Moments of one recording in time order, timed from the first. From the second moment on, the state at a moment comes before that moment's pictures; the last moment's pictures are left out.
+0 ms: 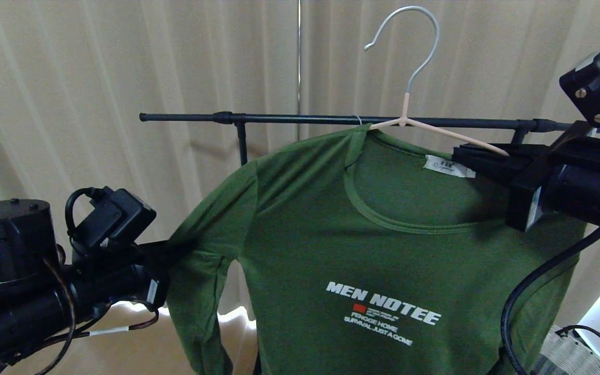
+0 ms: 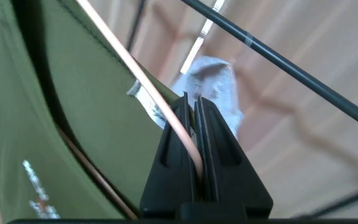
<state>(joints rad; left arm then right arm) -0.29 1.45 -0.44 -0.70 -0.17 0.37 0.56 1.31 -0.90 -0.29 -0.10 -0.29</state>
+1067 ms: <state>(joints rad) -0.17 1.27 -0.36 -0.70 -0.17 0.38 0.38 1.29 -0.84 -0.28 -0.11 -0.29</state>
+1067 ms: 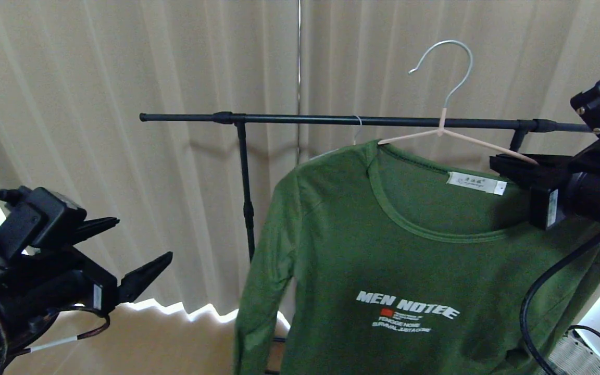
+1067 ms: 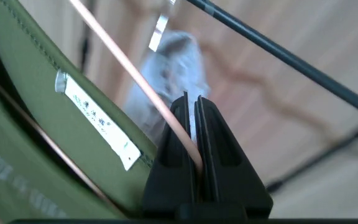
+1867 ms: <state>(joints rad) -0.16 0.92 -0.10 -0.69 -0.17 0.12 -0.07 1.13 -0.70 -0.09 -0.21 -0.30</state>
